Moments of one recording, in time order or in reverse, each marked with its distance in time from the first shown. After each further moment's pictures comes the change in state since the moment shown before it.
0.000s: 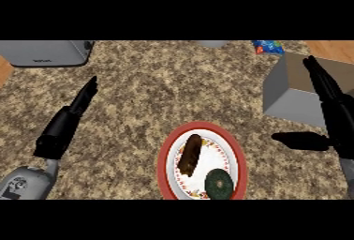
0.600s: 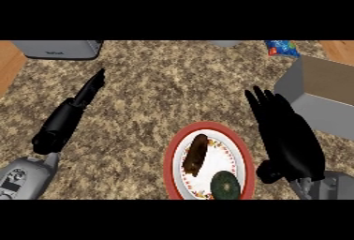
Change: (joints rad) left arm -0.066 0.015 -0.009 -0.006 0.012 -0.081 -0.022; right arm -0.222 0.055 0.360 -0.156 0.245 0.511 0.607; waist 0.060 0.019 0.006
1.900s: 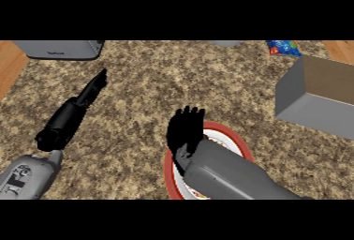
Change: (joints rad) left arm -0.012 -0.026 0.014 0.048 -0.003 -0.027 -0.033; right arm -0.320 0.642 0.150 0.714 -0.102 0.265 0.246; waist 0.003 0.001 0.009
